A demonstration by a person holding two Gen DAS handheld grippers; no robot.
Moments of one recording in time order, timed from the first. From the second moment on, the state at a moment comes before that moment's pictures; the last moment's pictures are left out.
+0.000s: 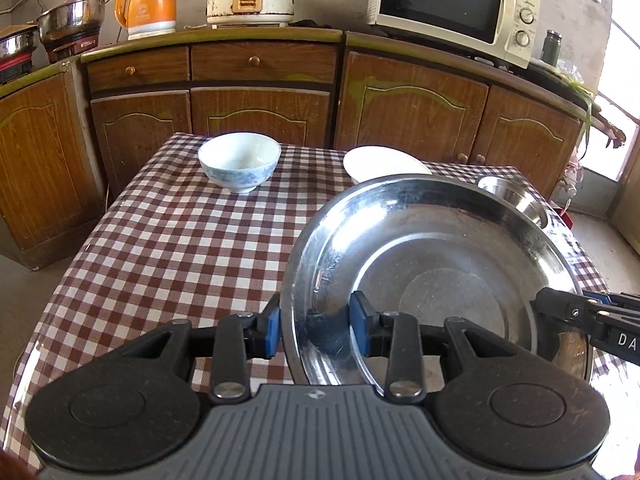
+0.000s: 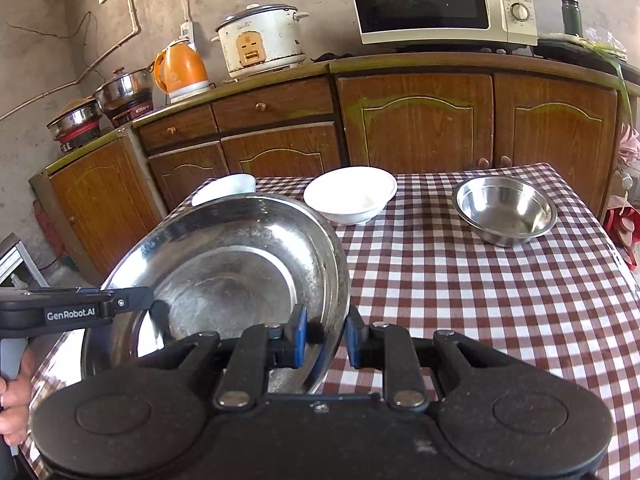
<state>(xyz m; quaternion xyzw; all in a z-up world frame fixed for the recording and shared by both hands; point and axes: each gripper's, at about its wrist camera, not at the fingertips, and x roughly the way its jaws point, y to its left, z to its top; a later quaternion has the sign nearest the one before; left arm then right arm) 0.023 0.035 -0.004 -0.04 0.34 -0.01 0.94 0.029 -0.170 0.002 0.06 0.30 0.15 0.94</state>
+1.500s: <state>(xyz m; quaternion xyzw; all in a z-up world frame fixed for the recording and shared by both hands) 0.118 0.052 -0.071 -0.04 0.39 0.01 0.92 0.136 -0.139 -0.077 0.06 0.35 0.14 0.93</state>
